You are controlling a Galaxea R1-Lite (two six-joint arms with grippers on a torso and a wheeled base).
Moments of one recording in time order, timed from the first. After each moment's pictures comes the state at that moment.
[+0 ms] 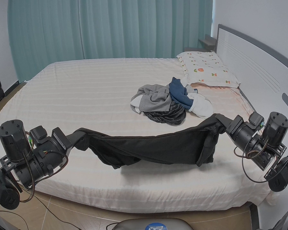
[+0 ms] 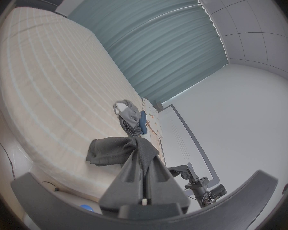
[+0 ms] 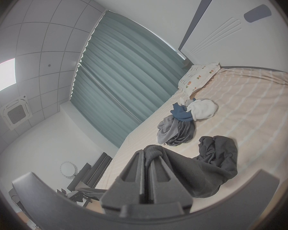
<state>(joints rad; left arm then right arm) -0.38 1.51 -0.31 -1.06 -0.09 -0.99 0.42 1.76 -0.39 -1.40 -0.05 0.79</state>
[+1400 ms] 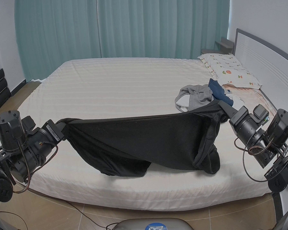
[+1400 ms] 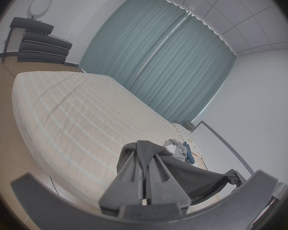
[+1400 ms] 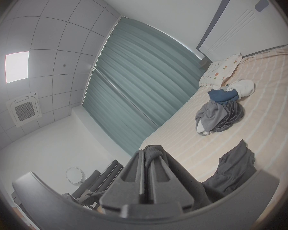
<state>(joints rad) -0.34 1.45 -0.40 -0.86 0.22 -0.71 0.44 1.76 -0.40 -1.55 -0.08 0.78</state>
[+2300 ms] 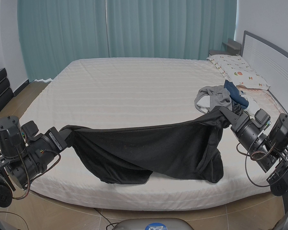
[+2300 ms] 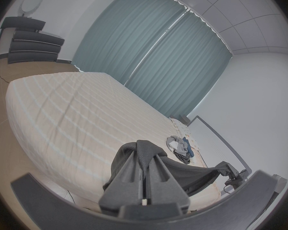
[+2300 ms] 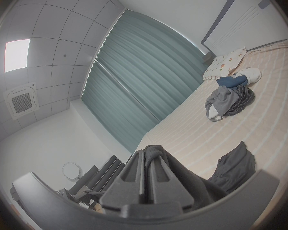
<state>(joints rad) -0.38 1.42 -0.36 -0.86 0.14 -0.70 0.45 1.74 -0.34 -1.55 -0.07 0.76</state>
